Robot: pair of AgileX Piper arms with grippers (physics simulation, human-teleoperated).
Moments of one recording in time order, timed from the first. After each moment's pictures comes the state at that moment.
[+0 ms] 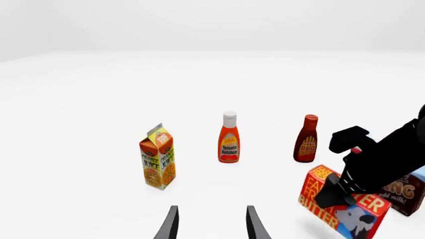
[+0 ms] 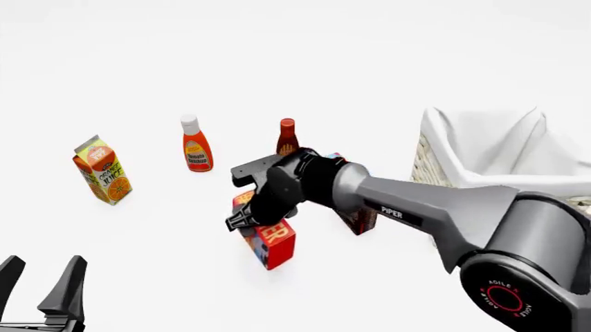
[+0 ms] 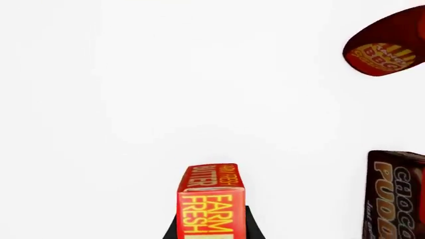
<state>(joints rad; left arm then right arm) 0.00 0.00 0.00 0.00 0.00 0.81 2.07 -1.61 0.70 0.24</state>
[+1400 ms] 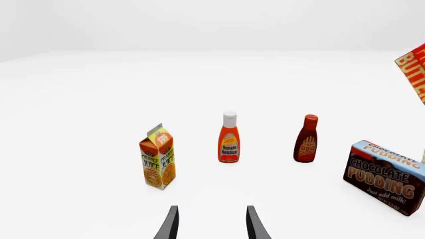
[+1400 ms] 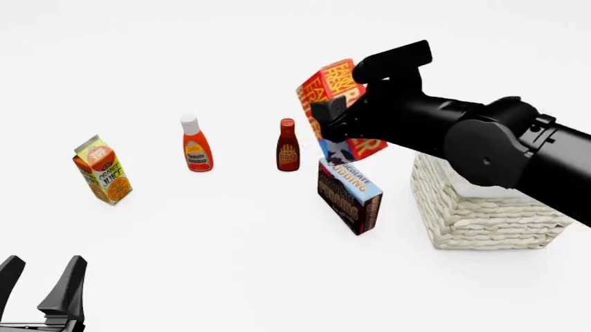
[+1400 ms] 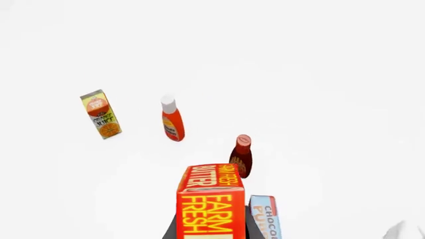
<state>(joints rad) 0.00 0.00 0.00 0.00 0.00 0.59 1.37 -1.19 0.22 0.01</state>
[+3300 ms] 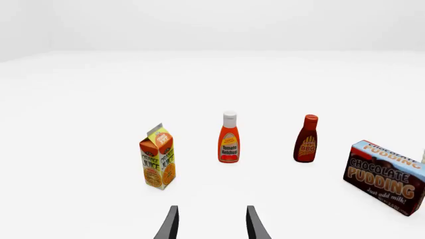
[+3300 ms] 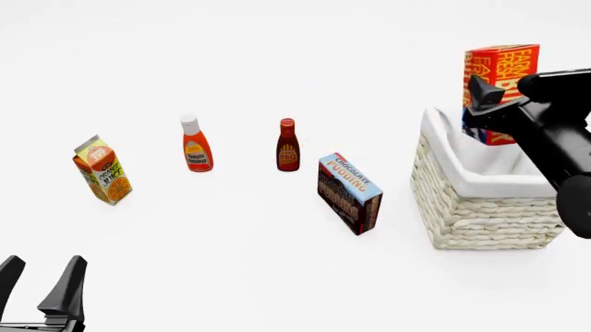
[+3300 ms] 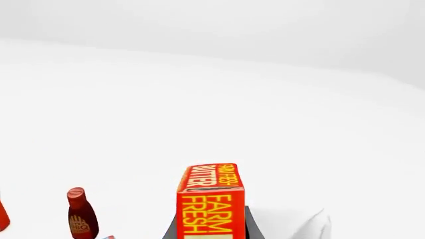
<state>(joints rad) 0.00 0.00 0.00 0.00 0.00 0.04 1.17 -0.79 -0.34 -0.08</state>
